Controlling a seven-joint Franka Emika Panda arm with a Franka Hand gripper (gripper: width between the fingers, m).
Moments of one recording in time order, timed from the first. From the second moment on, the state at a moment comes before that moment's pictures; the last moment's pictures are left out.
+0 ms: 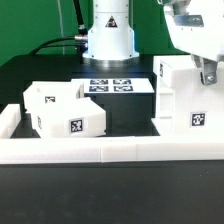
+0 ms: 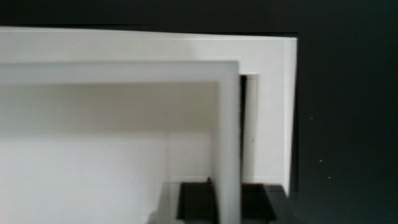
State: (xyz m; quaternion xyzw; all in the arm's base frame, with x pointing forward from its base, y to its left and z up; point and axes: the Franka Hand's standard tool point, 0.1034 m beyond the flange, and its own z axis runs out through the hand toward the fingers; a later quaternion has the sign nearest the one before) arm 0.628 0.100 0.100 -0.71 0.69 0.04 0.13
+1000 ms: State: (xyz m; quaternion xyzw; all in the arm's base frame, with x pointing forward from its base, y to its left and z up) arm 0.648 0.103 0.101 -0.72 0.68 0.04 0.13
